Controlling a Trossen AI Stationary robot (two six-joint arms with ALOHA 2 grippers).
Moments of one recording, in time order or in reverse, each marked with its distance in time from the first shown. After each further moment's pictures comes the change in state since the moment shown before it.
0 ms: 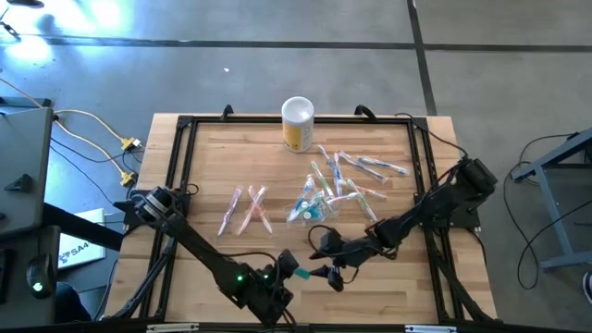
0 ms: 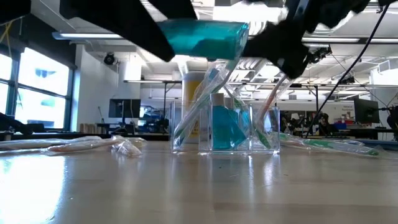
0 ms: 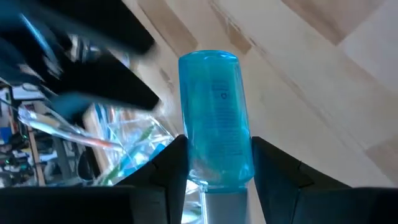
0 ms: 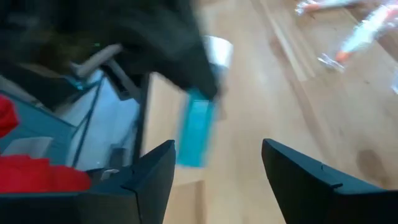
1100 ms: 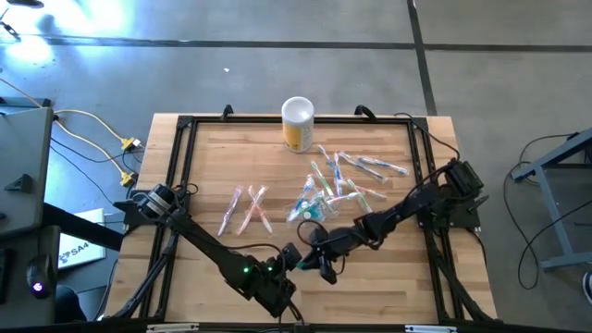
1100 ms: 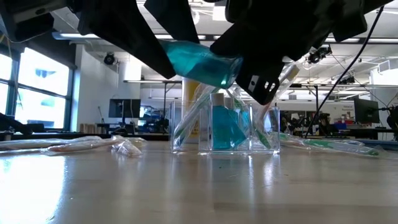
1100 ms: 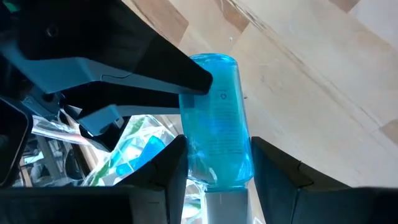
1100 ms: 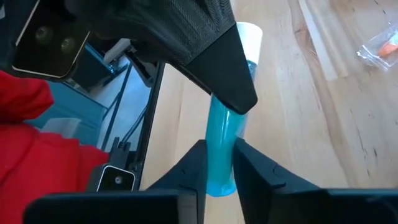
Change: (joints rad) left arm 0.060 -0.002 0.003 -0.051 0.063 0.037; right arm -0.121 0.111 0.000 0.152 -0.264 -0.070
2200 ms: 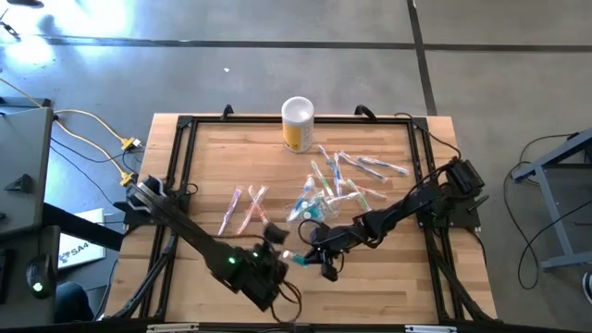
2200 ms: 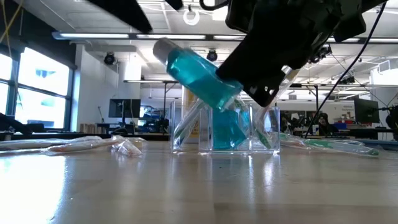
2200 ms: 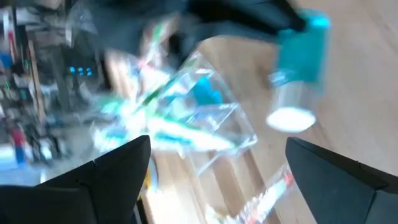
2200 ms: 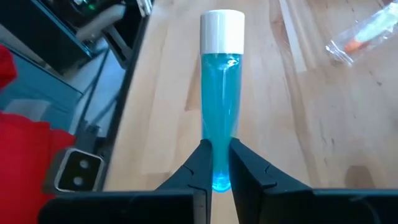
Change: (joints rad) left arm -0.008 -0.111 0.068 -0.317 -0.146 -0.363; right arm -0.016 -0.015 0.001 -0.097 0.030 -0.082
